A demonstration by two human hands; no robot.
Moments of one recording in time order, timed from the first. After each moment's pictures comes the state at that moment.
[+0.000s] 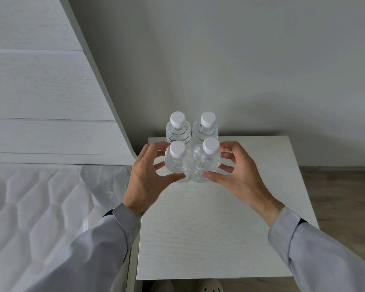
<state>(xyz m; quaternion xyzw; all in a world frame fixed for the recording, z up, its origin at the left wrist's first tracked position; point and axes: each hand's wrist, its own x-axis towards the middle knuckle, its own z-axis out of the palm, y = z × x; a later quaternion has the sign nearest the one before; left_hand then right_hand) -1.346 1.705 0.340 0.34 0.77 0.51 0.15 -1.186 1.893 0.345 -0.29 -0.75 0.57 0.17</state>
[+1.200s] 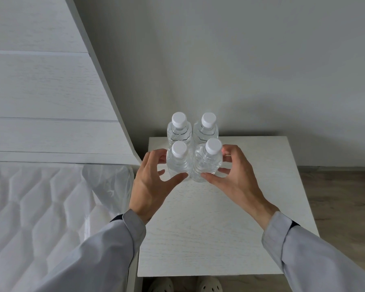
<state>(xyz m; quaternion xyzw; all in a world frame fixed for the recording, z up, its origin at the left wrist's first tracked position) -1.333 1.700 0.327 0.32 0.79 0.50 0.12 -1.185 1.885 0.333 -0.30 -0.79 0.51 0.19</state>
